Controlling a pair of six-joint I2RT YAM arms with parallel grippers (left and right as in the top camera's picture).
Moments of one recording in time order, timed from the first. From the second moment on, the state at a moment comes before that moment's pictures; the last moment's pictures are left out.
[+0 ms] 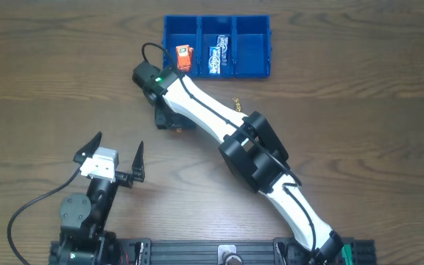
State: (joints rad) left arm -0.14 0.01 0.02 -0.10 0.12 0.04; right arm 0.80 2.45 2.10 -1.18 0.02 0.79
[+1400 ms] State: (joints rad) left arm -0.14 0.01 0.02 -0.10 0.12 0.04; right arm 0.78 2.45 2.09 -1.17 0.03 0.79
